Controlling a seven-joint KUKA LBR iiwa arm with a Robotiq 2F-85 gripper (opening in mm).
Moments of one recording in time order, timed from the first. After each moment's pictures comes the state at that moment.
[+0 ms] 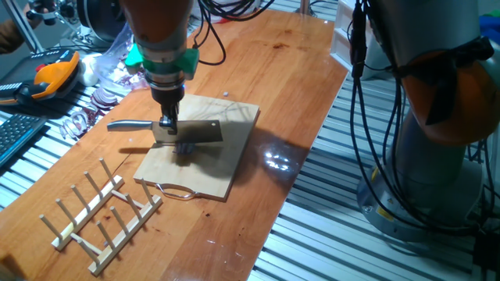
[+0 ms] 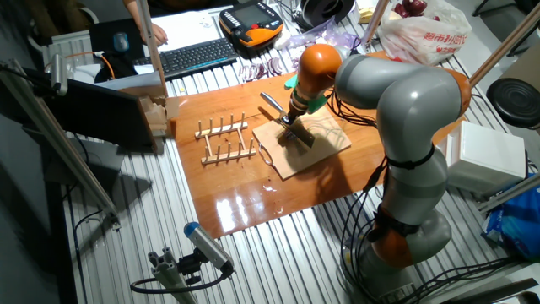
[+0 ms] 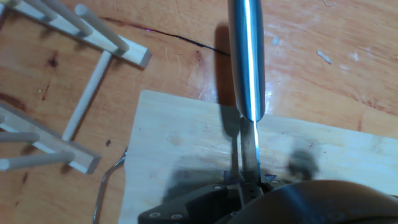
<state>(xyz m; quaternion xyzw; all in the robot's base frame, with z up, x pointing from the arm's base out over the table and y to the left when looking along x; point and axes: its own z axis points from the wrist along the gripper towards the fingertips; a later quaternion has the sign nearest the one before) 0.576 0.094 0.079 -0.20 0.98 0.03 0.07</state>
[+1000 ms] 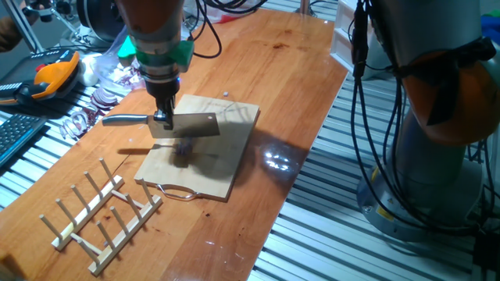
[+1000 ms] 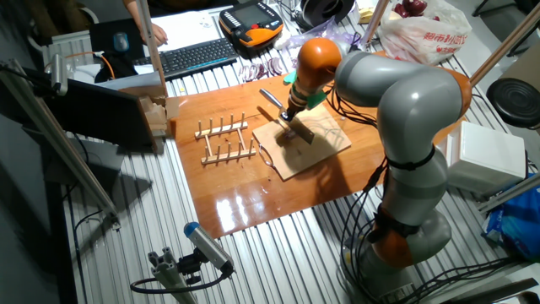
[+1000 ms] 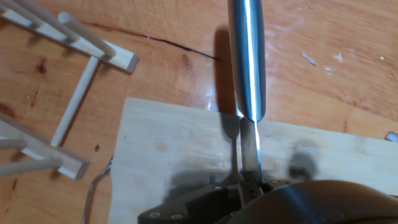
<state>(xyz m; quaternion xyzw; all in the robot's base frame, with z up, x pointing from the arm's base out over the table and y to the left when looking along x) 0.583 0.104 0.101 -0.20 0.98 0.03 0.05</state>
